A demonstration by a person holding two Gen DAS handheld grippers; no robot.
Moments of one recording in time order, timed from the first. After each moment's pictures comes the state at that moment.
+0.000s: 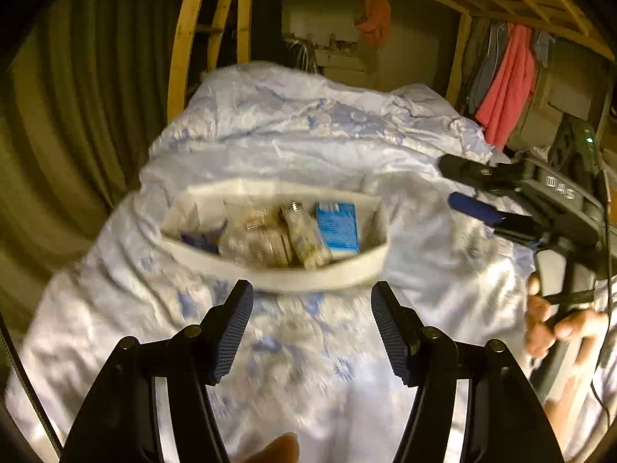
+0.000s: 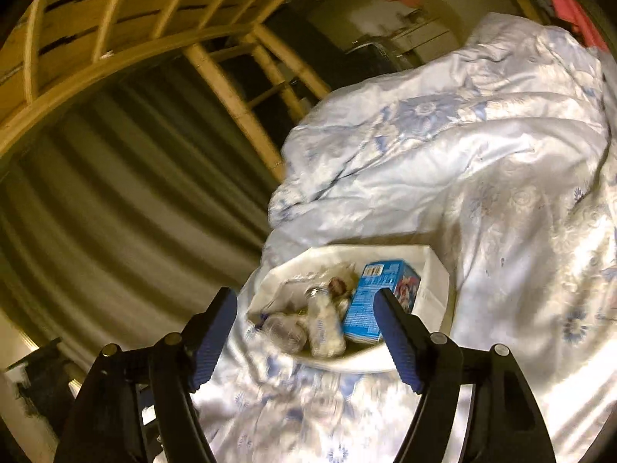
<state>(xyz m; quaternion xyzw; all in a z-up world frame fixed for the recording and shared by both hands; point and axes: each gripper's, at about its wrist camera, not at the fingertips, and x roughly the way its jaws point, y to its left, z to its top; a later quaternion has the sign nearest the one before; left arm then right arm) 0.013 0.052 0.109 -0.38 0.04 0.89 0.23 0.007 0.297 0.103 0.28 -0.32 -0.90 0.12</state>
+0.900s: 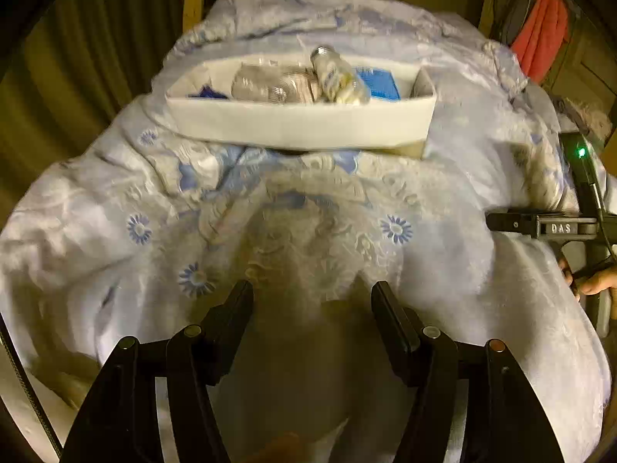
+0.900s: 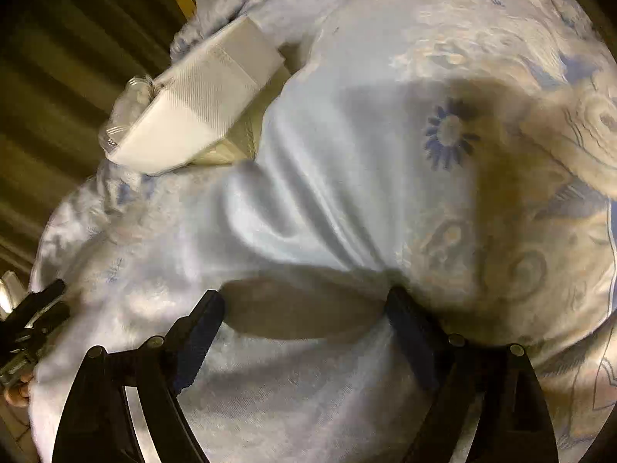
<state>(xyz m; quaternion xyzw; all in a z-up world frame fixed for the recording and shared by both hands) 0.037 0.041 -0.009 -0.49 0.09 0.85 0.18 0.038 0.318 -0.062 0.53 -0.17 -0.83 0.06</state>
